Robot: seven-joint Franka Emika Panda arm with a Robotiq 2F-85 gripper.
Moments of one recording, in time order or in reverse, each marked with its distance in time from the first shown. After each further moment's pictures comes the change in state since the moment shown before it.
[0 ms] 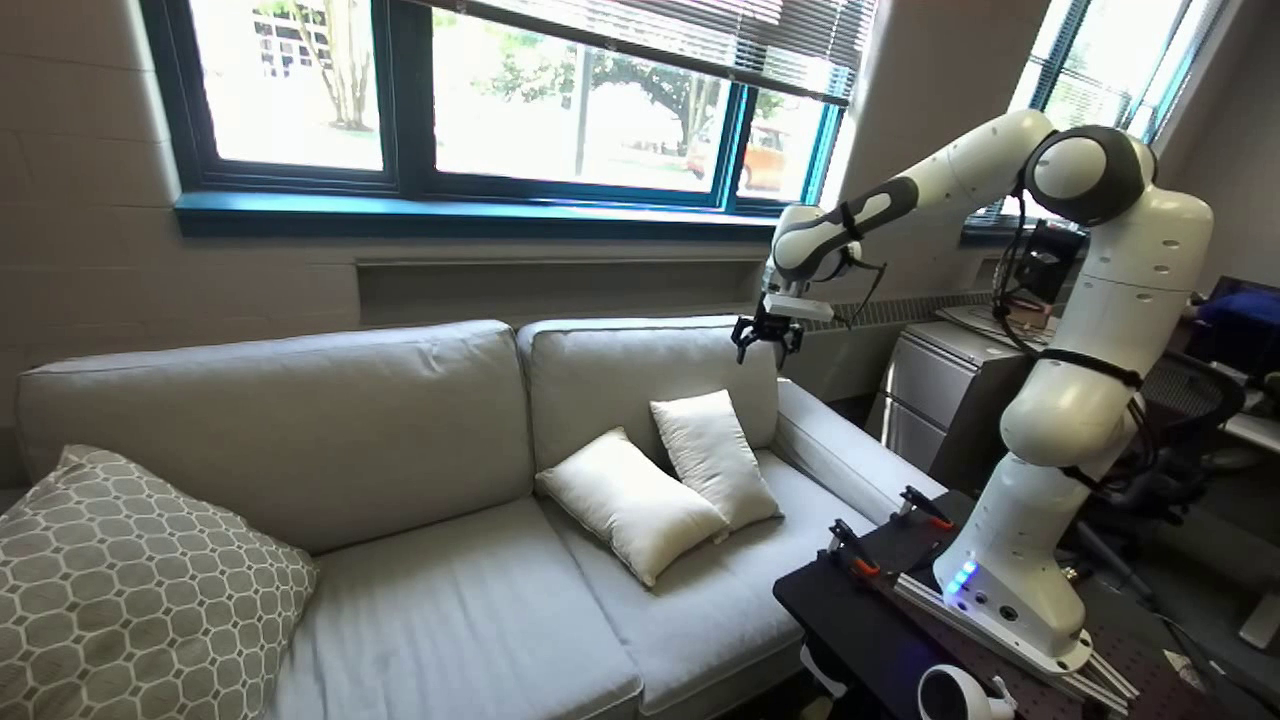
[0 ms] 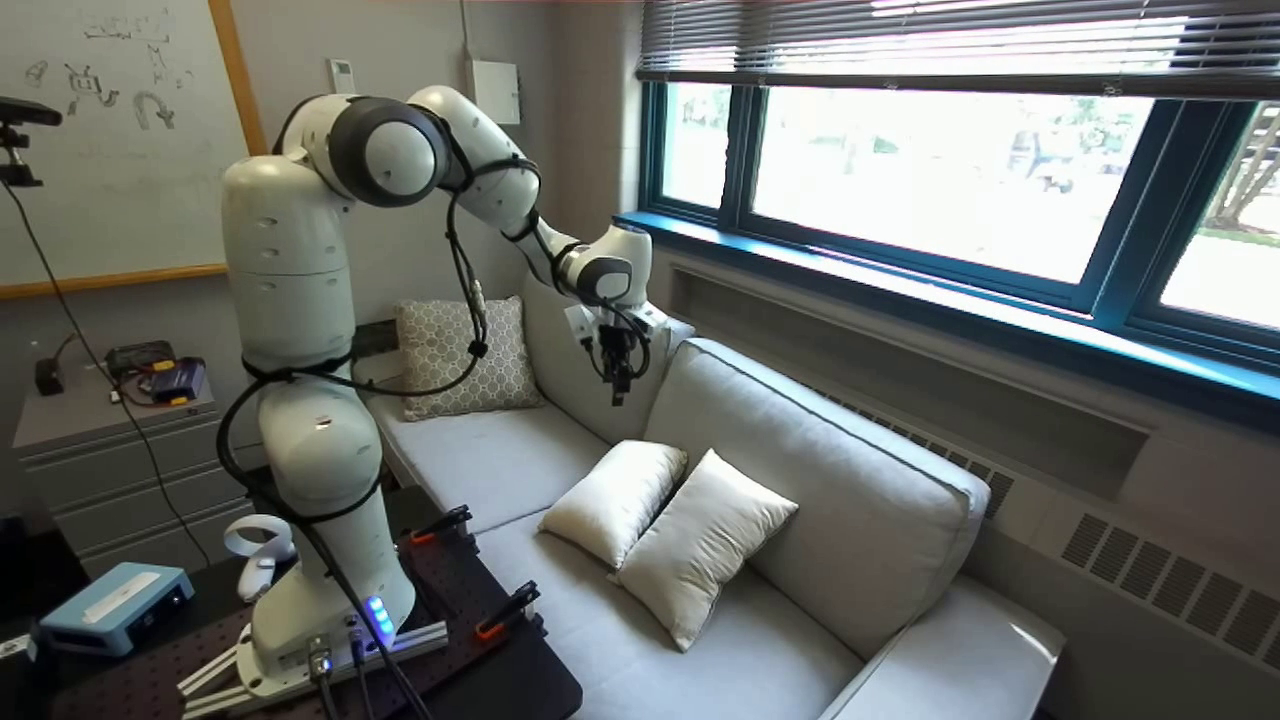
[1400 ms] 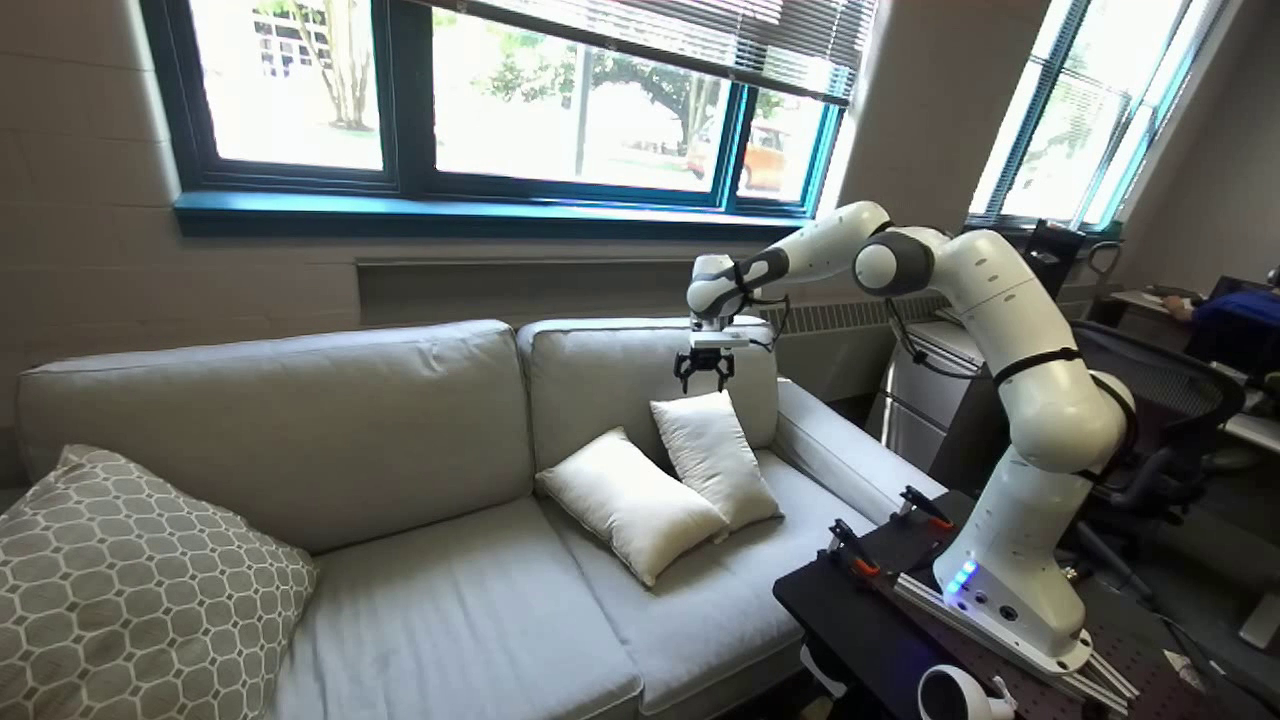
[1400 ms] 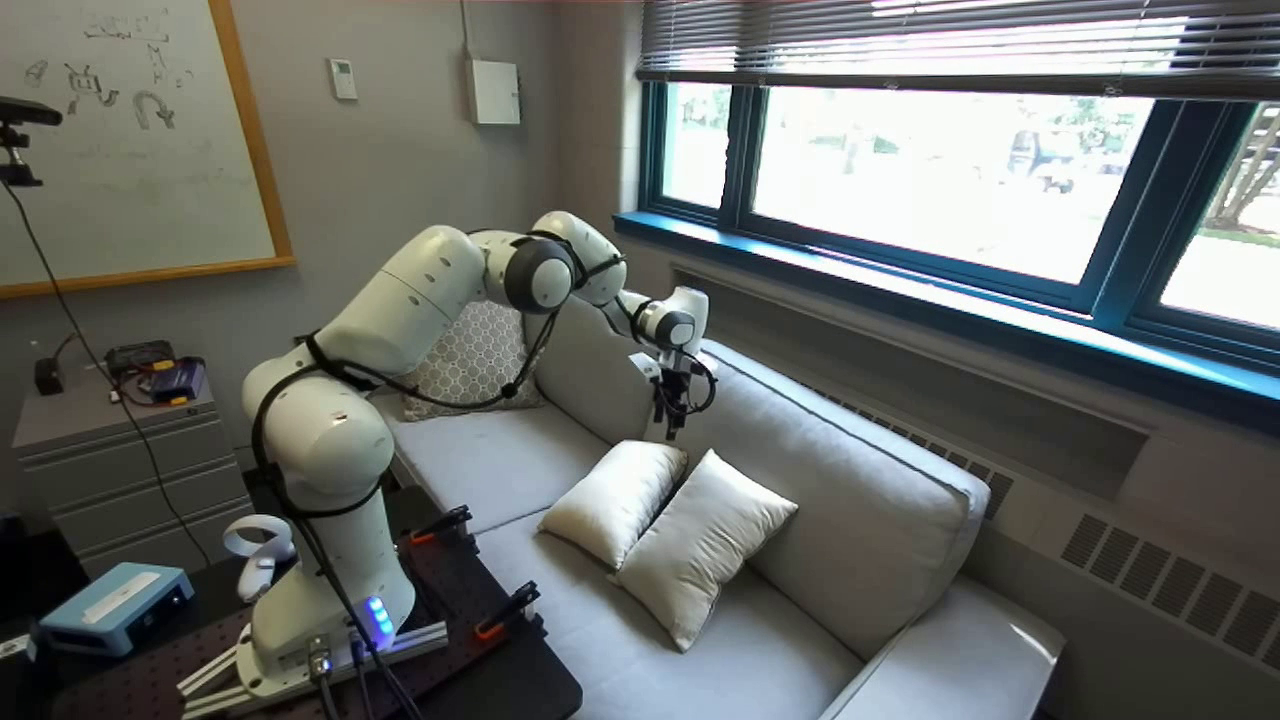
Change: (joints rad) arm 0.146 0.803 -0.164 0.887 -0.047 -0.248 0.023
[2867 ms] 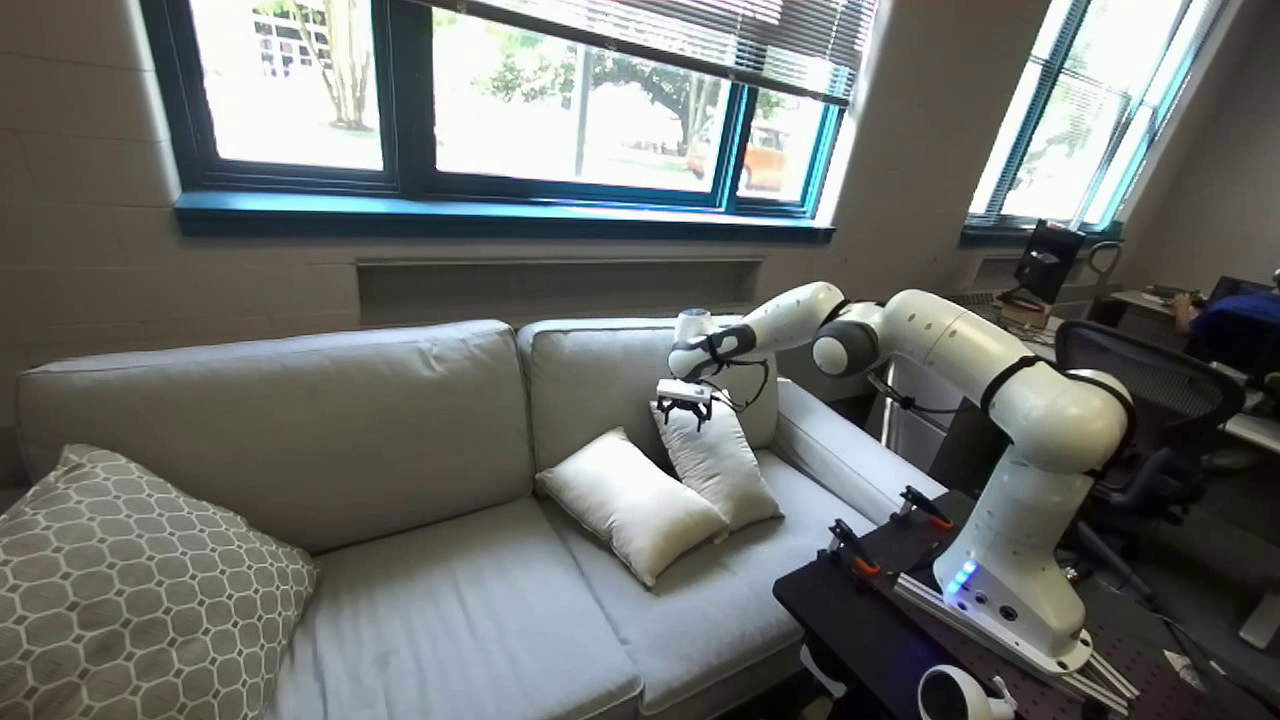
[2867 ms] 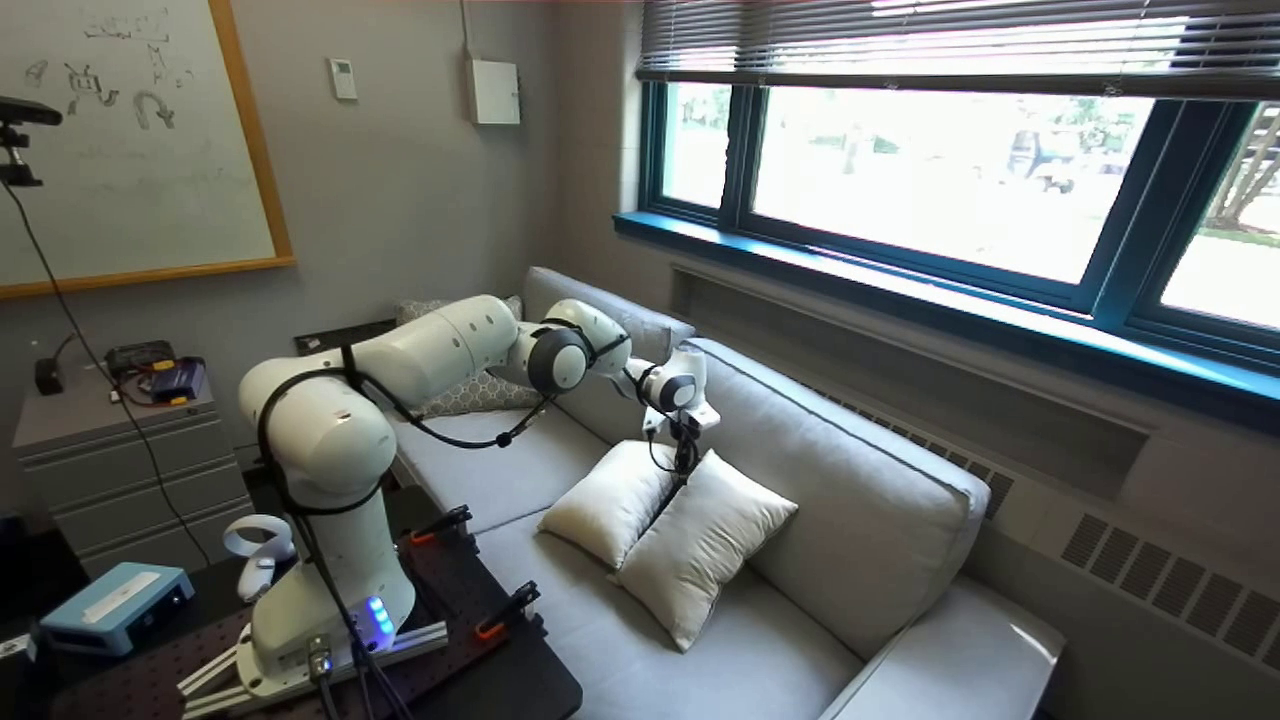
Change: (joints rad) arm 0.043 0.483 -0.107 0.453 0.026 0.186 0.443
